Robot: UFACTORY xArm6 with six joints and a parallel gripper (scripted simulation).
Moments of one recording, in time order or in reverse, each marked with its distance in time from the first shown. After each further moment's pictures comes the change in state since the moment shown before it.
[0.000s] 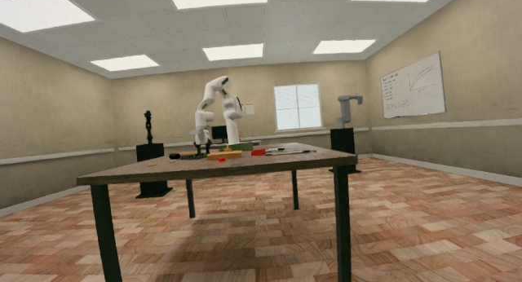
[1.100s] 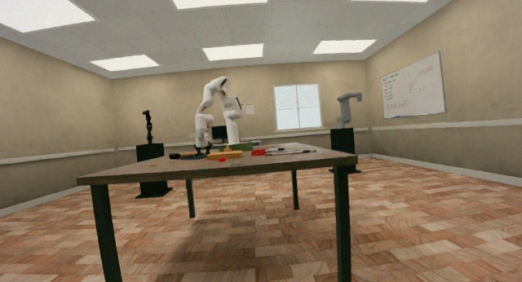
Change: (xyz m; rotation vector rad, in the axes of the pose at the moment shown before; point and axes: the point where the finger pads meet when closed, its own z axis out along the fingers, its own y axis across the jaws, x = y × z) arm 0.001 0.000 0.021 0.000 0.001 0.000
